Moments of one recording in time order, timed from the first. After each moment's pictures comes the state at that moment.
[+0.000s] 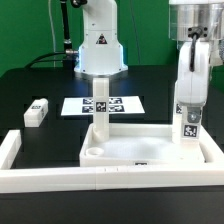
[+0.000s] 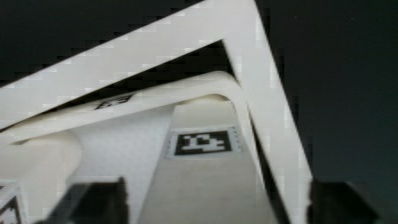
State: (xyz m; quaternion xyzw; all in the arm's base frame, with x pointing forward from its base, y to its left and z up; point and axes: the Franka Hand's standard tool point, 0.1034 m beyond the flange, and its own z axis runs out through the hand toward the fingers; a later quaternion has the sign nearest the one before) arm 0.650 0.094 0.107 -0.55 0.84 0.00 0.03
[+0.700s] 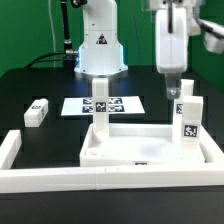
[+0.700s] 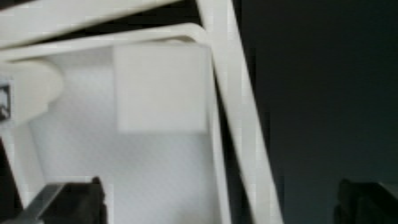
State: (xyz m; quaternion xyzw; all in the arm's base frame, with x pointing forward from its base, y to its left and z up) arm 0.654 0.043 0.155 -0.59 0.80 -0.01 0.08
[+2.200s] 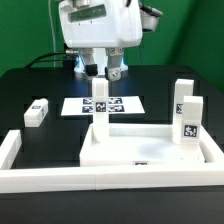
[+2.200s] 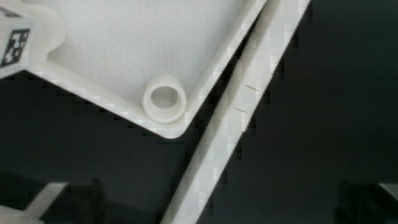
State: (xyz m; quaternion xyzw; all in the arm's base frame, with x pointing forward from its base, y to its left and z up) arm 0.620 -0.057 0.165 -0.84 0.53 -0.05 0.07
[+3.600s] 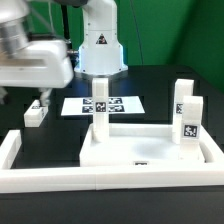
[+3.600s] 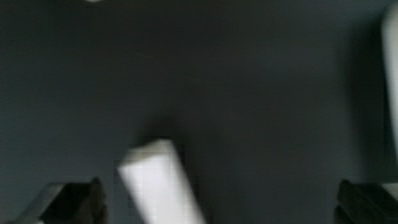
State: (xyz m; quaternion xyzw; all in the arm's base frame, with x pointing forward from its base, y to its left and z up) arm 0.513 -0.207 0.081 -0.98 0.18 0.11 0.04
